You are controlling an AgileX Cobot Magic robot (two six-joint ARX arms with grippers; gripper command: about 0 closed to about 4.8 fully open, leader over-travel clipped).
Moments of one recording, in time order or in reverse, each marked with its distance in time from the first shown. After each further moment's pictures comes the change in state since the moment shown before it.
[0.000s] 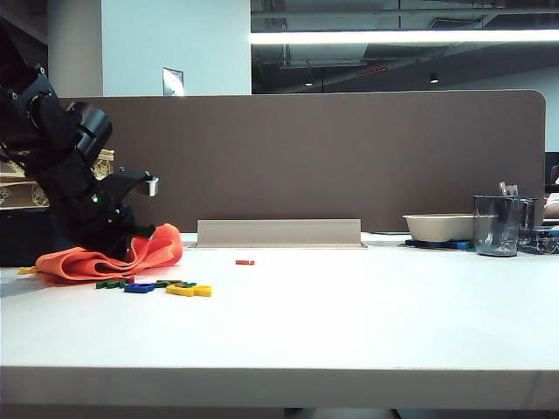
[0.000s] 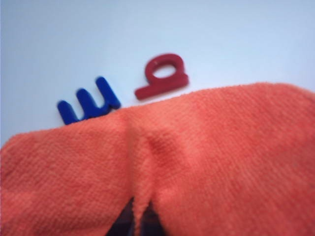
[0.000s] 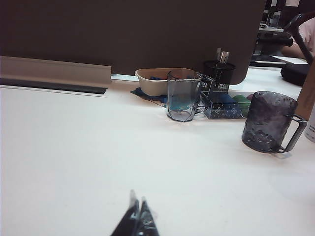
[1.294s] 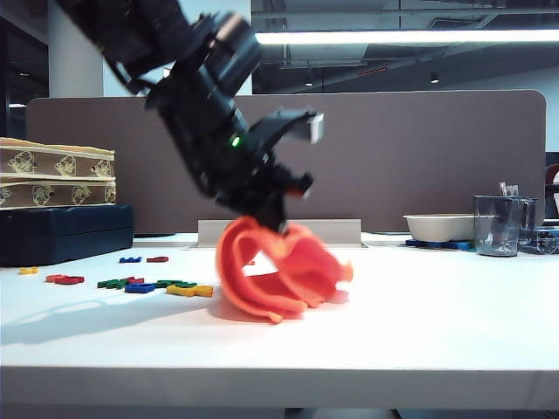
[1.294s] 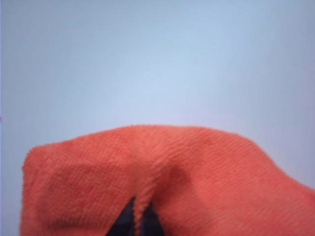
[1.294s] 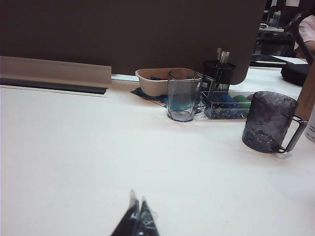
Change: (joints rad) left arm -0.525 -0.217 -0.147 -0.060 -0.023 -0.034; right arm 0.000 0.000 0.000 0.000 0.000 0.000
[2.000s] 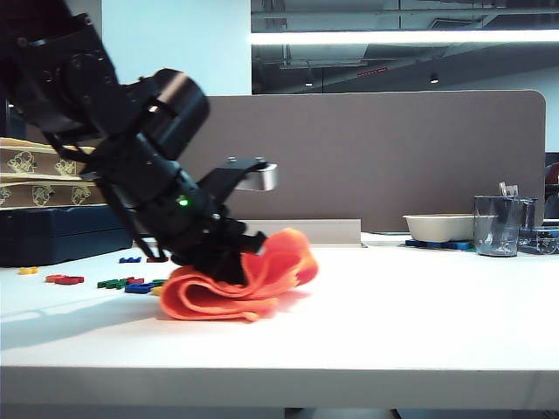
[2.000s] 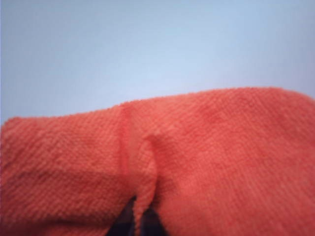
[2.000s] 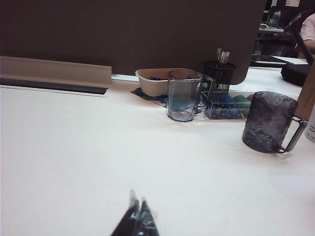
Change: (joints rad) left arm 0.089 -0.005 -0.269 0.284 0.050 -0.047; right arm 0.000 0.000 0.000 0.000 0.000 0.000
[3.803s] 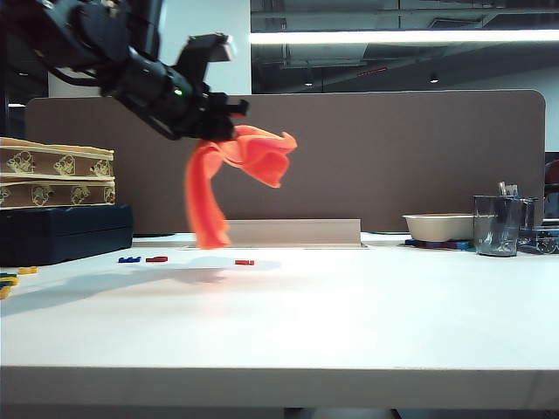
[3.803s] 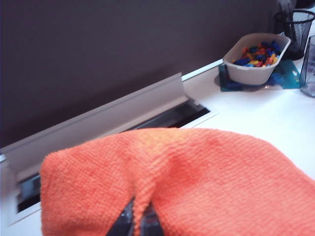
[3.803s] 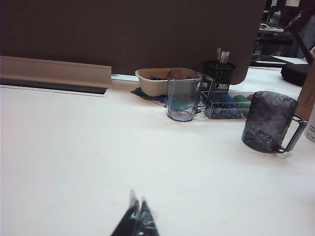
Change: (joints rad) left arm 0.185 0.017 0.377 0.170 0.110 0.001; right arm 0.000 0.000 0.000 0.000 0.000 0.000
